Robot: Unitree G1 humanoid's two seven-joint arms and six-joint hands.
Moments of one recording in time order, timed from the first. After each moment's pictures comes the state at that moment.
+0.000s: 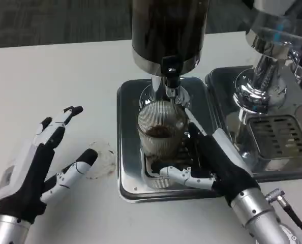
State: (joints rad) left arm -0.02 0.43 0.02 0.67 0.48 -0.89 0.31; right arm -0.11 -0.16 0.24 0.33 -0.34 -0.30 0.00
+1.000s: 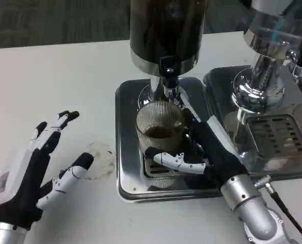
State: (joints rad) left arm 0.04 0.43 0.02 0.60 0.46 -0.86 0.31; right arm -0.27 -0.10 0.23 0.64 -0.28 -0.48 -0.02
